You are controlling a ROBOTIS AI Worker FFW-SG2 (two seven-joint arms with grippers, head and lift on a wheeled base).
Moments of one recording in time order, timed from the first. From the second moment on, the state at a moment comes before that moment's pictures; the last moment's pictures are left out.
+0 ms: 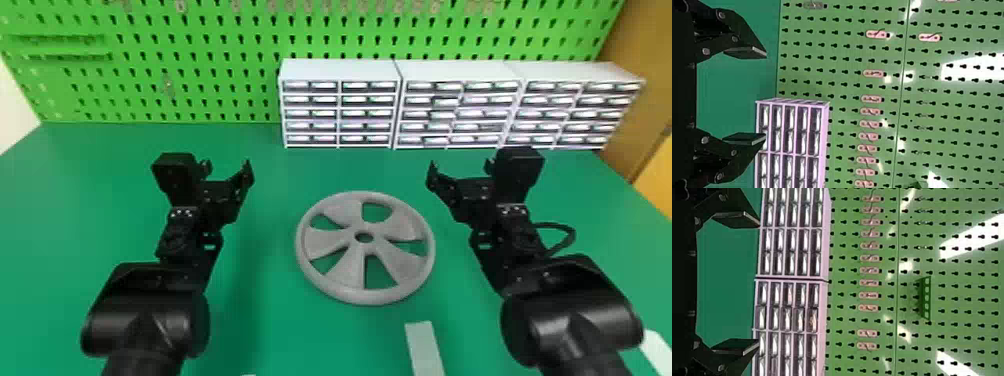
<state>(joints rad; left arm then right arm) -0.18 0.03 -0.02 -1.45 0.09 0.02 -0.03 -0.19 -0.17 0.19 -1.55 -0.18 0.10 -0.13</state>
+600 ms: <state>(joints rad) -0.18 0.03 -0.02 -1.45 0.09 0.02 -0.03 -0.19 -0.17 0.19 -1.55 -0.18 0.10 -0.13</state>
